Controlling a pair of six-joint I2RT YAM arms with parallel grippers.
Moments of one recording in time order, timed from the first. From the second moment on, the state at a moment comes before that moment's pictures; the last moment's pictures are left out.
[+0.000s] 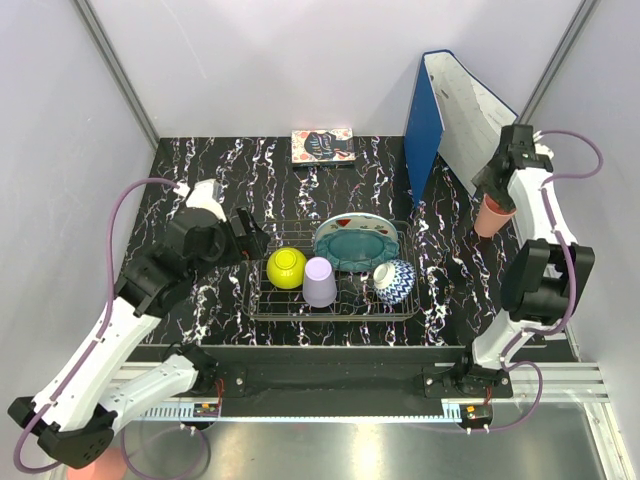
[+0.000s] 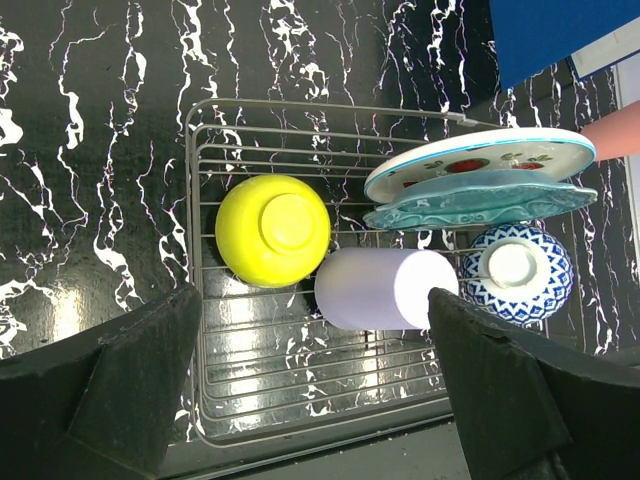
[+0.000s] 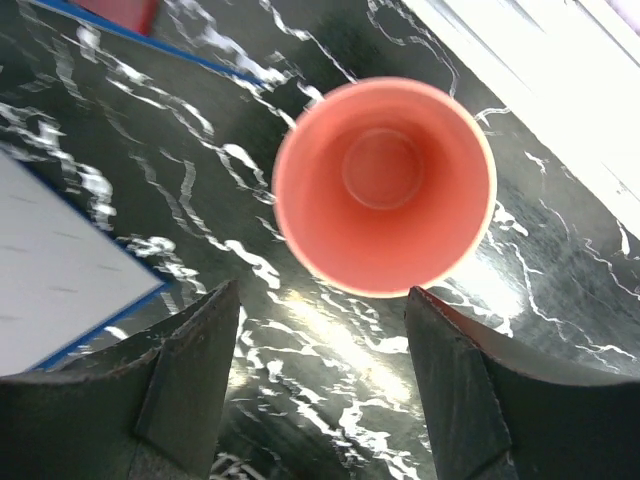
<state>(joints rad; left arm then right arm) -0.59 0.85 1.10 -0.82 -0.21 -0.62 -0.16 1.73 1.54 -0.78 0.28 0.63</state>
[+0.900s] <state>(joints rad) -0.85 1.20 1.09 -0.72 -0.28 -0.58 0.55 1.07 1.46 -0.76 0.22 0.63</state>
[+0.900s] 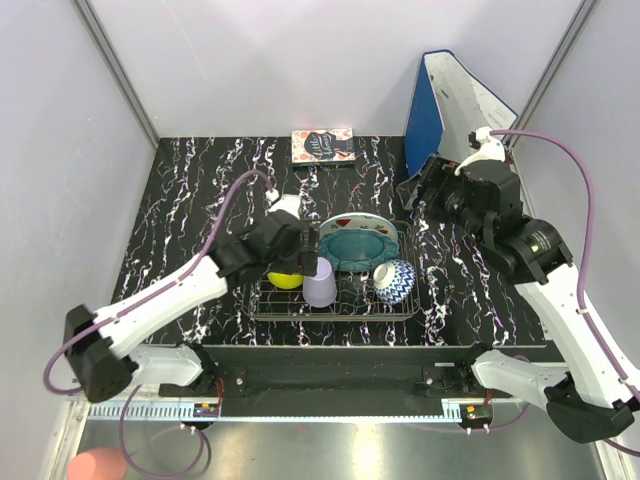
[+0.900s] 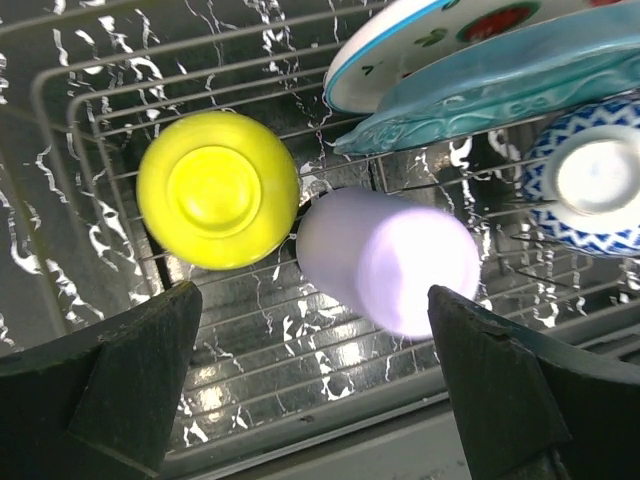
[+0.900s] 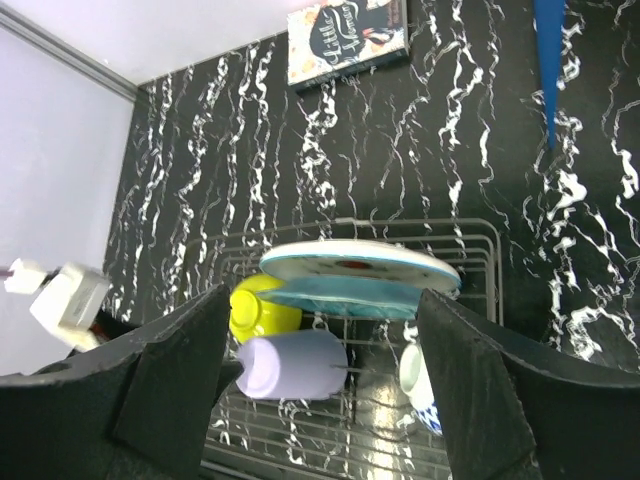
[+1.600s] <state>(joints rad) -0.93 1.40 1.16 -0.58 -0.28 -0.58 0.55 0.98 1.34 -0.79 0.20 0.63</state>
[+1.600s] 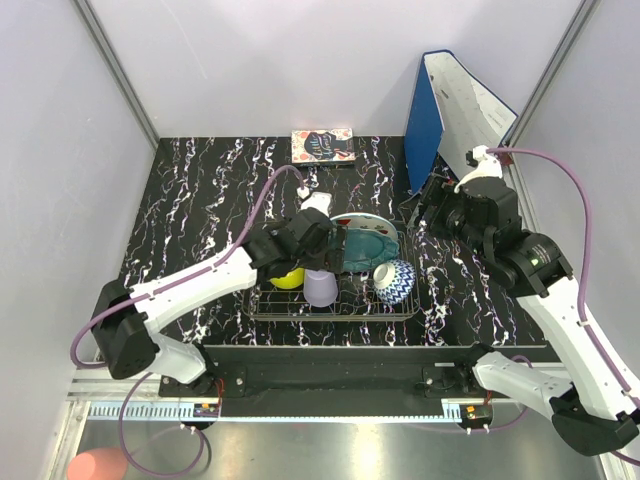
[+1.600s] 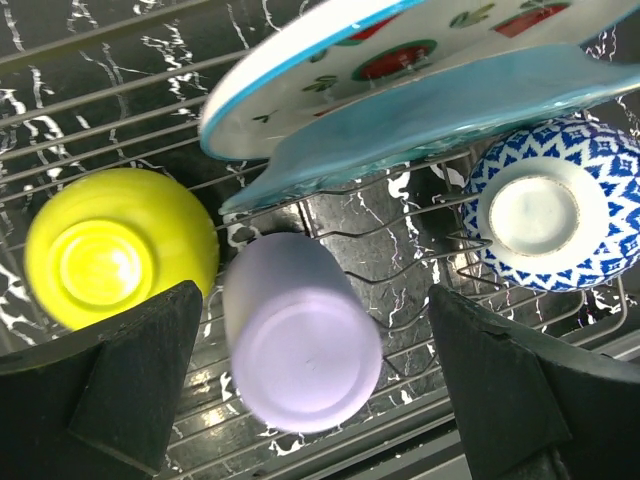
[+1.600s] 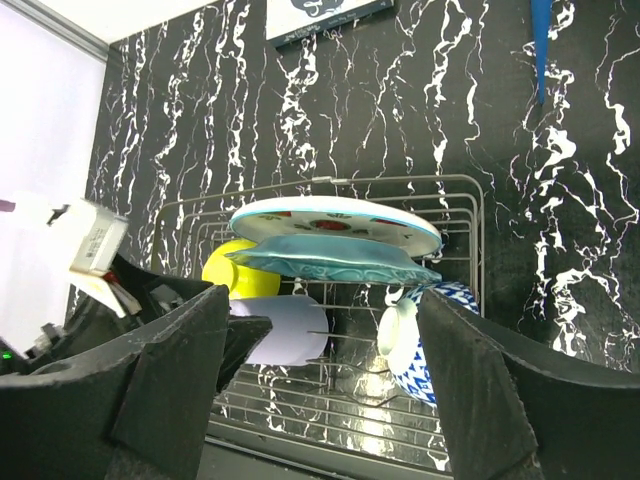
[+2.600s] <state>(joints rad) -0.94 1.37 1.08 -0.59 -0.28 -0.63 0.55 0.96 1.26 -0.79 0.19 0.63</state>
